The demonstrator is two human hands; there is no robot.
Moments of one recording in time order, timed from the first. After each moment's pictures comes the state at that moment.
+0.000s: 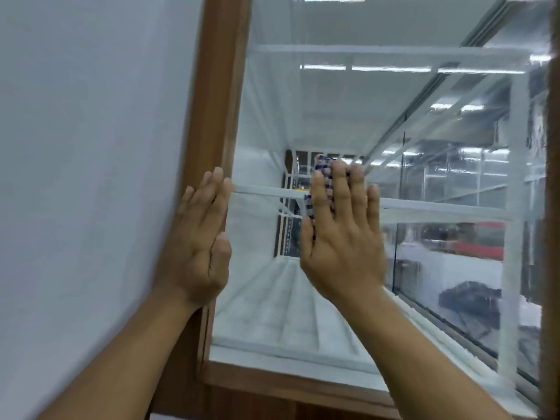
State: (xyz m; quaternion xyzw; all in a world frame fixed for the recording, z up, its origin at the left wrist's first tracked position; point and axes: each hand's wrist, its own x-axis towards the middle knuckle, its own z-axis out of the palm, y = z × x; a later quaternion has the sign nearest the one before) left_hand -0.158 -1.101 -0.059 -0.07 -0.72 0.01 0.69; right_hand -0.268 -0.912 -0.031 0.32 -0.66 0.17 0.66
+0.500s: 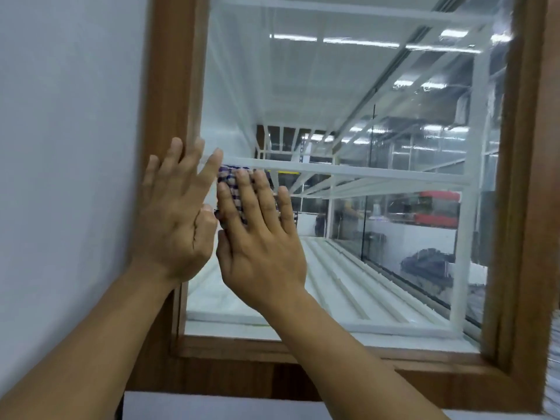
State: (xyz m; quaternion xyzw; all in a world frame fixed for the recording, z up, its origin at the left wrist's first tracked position) left_hand -0.161 -1.092 -0.059 -0.04 -0.73 0.05 0.68; right_hand -0.248 -0.966 -0.086 0.38 -0.64 0.14 0.65
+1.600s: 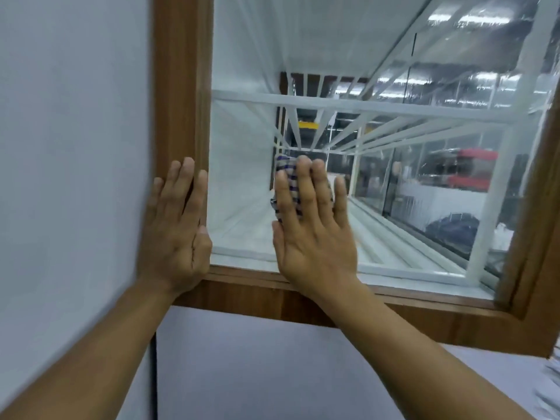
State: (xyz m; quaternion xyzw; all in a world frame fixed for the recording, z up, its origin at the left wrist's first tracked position) left_hand -0.153 -1.101 -0.169 0.00 -0.76 0.06 0.65; right_hand -0.265 -0.904 -0.148 0.39 -0.68 0.10 0.62
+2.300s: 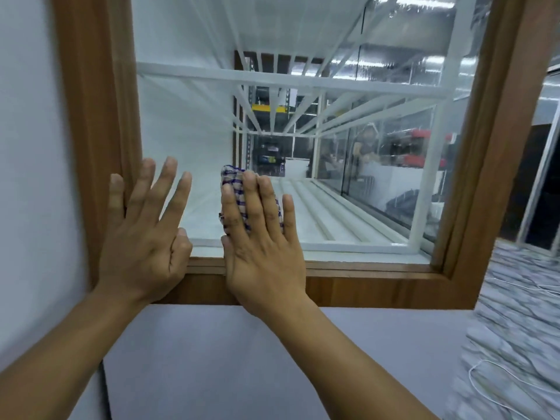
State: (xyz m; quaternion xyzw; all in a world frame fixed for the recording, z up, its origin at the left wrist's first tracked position) left_hand -0.166 -1.063 -0.177 0.01 -0.80 0.14 0.59; right_hand -0.252 -0.895 -0.194 0.37 -0.74 0.13 0.54
